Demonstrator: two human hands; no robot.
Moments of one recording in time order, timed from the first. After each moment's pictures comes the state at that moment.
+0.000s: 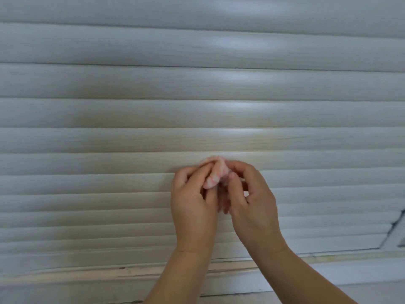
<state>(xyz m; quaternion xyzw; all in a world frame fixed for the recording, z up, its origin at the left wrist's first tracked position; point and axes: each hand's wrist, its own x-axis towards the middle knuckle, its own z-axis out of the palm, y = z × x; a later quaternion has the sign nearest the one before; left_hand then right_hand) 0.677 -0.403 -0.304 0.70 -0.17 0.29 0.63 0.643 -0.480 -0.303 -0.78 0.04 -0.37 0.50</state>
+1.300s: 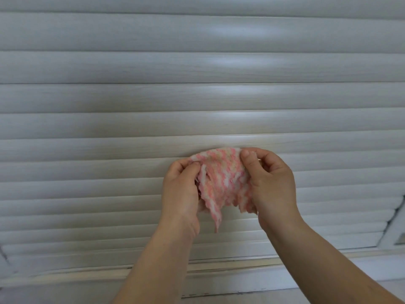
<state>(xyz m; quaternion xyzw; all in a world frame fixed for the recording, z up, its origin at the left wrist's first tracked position) 0.669 -0.381 -0.253 0.53 -0.05 -0.01 0.85 0.633 -0.491 -0.258 -0.63 0.12 -0.36 0.68</state>
